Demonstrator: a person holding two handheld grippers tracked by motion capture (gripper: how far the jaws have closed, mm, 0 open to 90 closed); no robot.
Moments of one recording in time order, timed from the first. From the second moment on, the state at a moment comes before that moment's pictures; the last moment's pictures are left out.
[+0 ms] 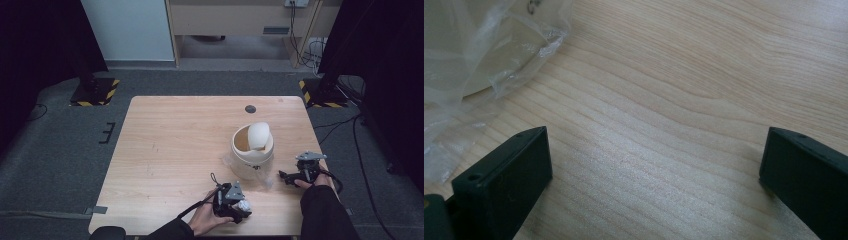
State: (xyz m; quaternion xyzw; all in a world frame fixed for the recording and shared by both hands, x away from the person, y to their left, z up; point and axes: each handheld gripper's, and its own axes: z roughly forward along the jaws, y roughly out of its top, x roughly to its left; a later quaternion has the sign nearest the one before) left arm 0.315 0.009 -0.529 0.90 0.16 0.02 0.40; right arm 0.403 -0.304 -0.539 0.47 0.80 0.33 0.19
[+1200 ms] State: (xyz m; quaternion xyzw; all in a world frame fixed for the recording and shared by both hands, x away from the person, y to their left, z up) left arm 0.331 0.053 -0.496 0.85 0.23 0.04 0.46; right arm 0.403 -0.304 -0.539 0.47 0.80 0.33 0.19
